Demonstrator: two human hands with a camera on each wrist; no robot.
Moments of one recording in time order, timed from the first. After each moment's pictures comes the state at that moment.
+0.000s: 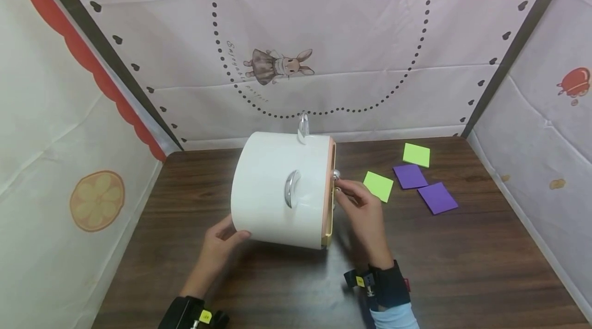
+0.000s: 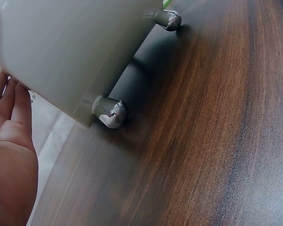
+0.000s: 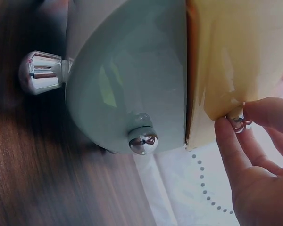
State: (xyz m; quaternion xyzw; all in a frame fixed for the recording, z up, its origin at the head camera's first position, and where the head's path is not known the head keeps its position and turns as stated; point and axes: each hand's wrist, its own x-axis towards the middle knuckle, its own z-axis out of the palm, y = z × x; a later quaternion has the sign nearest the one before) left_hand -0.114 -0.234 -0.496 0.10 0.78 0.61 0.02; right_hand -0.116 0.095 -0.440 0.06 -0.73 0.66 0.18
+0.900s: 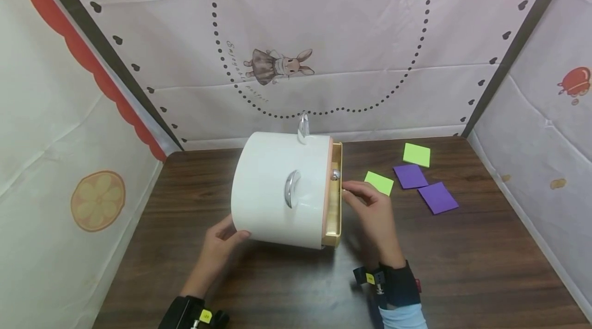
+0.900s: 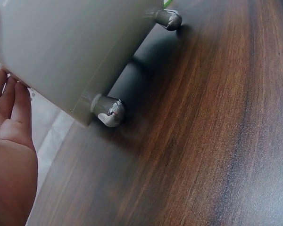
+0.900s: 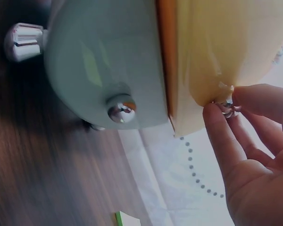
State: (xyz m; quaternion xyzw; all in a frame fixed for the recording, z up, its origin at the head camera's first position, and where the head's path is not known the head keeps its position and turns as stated) left_hand -0.114 -0.235 -0.496 0.10 0.78 0.62 0.03; right_hand -0.117 0.113 -0.440 0.06 -0.73 0.66 0.16
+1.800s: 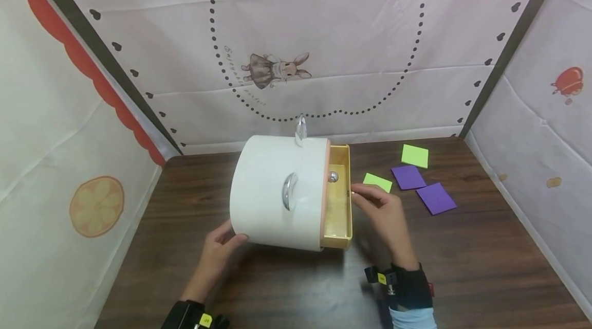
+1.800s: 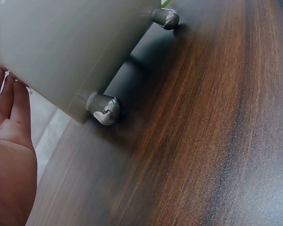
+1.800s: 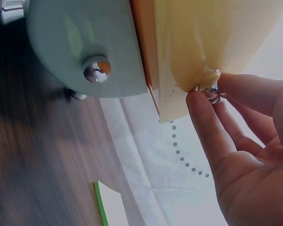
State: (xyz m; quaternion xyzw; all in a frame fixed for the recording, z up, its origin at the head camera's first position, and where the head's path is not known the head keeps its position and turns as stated) left_hand -0.115 -0.235 -0.500 0.05 0.78 0.63 0.04; right_hand -0.109 0.137 -0.433 0.02 -0.76 0.64 0.12
